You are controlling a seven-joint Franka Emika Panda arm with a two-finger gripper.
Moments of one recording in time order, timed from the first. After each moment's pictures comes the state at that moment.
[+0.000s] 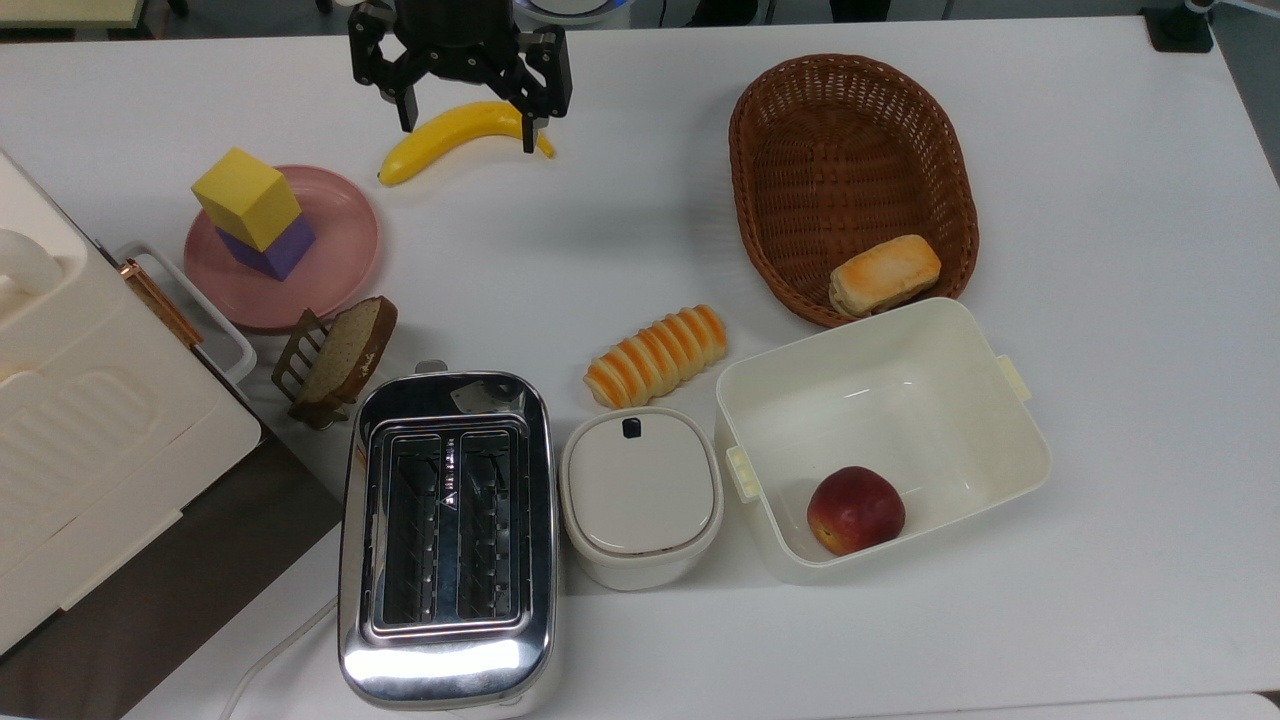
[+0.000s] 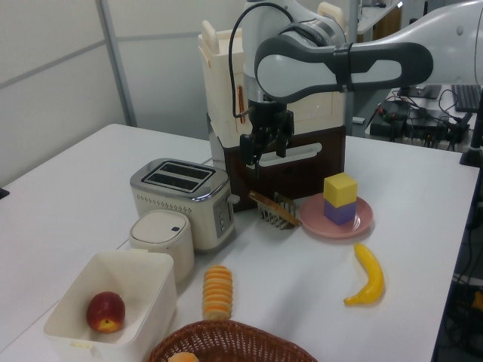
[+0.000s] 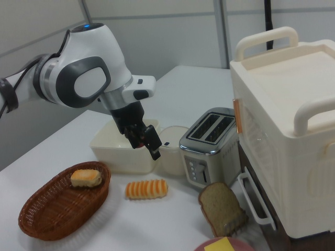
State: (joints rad) arm 0.06 0.10 -0.09 -1.59 -0.06 1.79 0.13
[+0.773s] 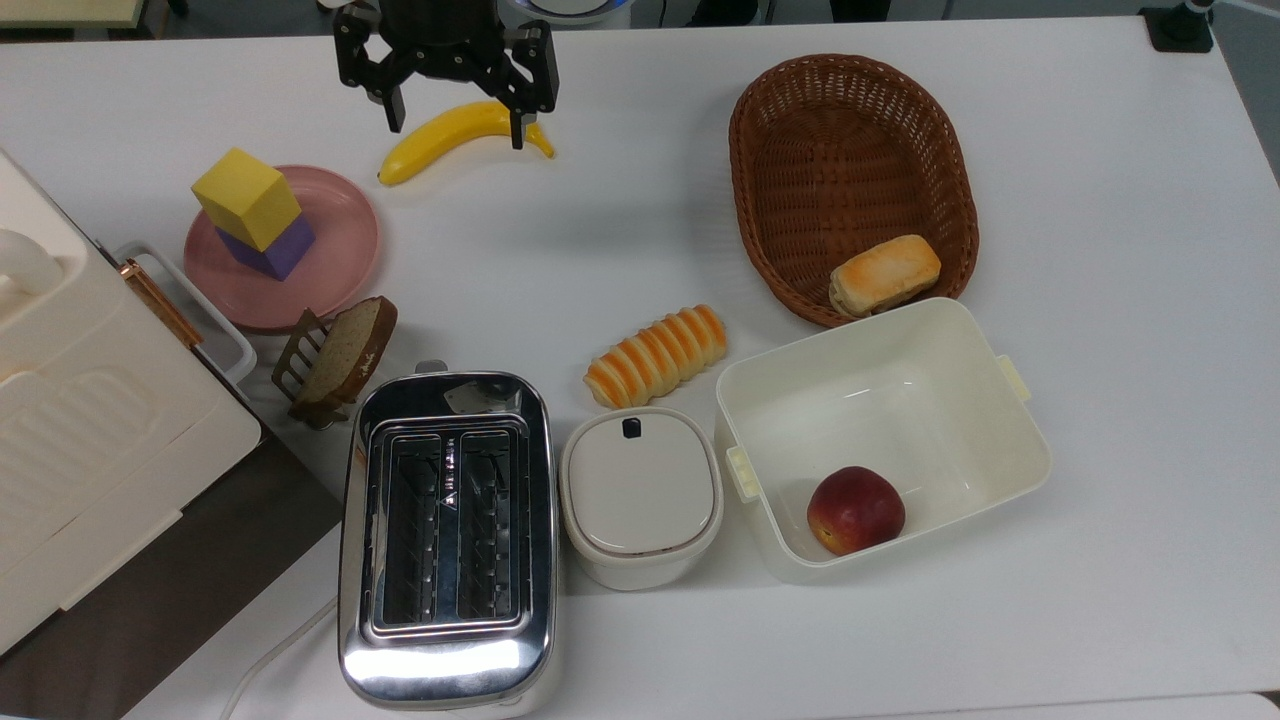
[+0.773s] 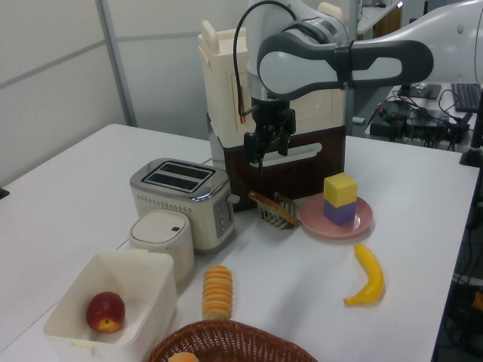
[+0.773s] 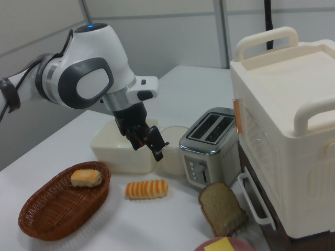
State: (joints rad) arm 0.04 0.10 -0.09 -1.59 -0.05 1.78 0.07
